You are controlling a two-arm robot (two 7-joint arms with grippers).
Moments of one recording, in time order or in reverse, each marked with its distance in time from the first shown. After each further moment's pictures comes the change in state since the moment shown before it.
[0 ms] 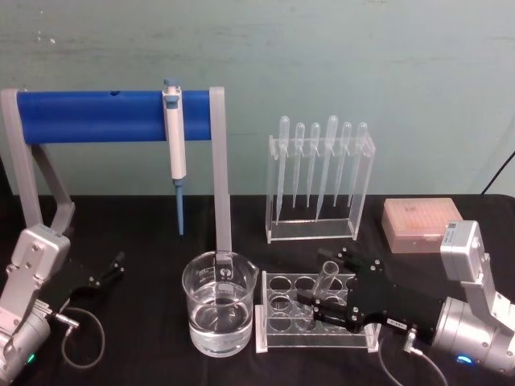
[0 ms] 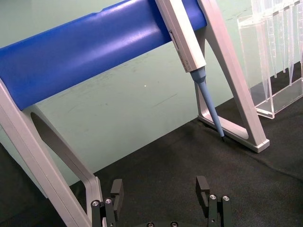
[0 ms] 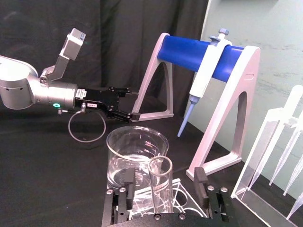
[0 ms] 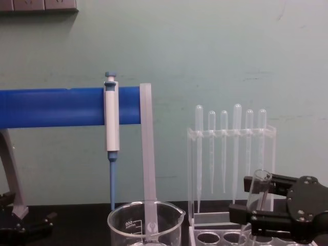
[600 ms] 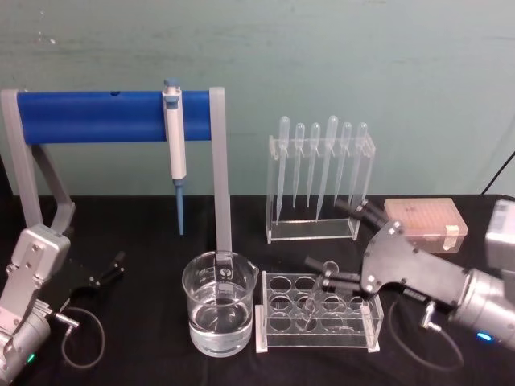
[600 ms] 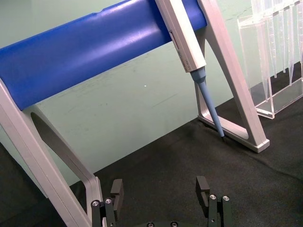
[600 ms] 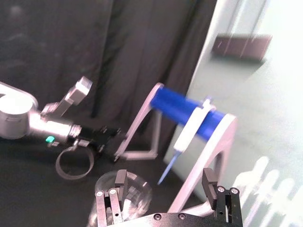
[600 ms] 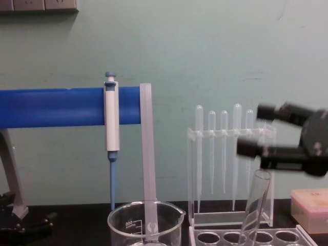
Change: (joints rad) left arm 0.000 0.000 0.000 0.000 0.000 0.000 0.000; right arm -0.036 0.030 0.076 -0.134 -0.016 -0.111 -0.031
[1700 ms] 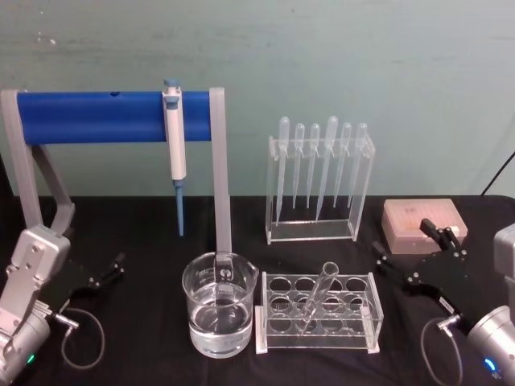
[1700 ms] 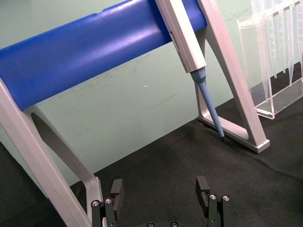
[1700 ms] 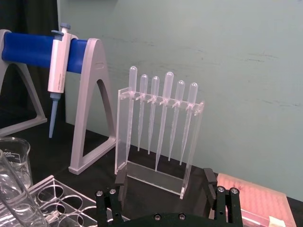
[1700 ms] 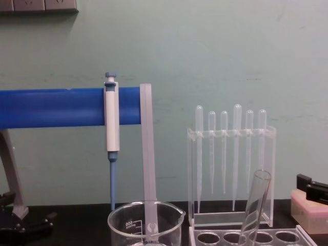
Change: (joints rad) left arm 0.000 0.000 0.000 0.000 0.000 0.000 0.000; right arm -0.214 -0.186 0.202 0.003 -0.164 0.174 -0.440
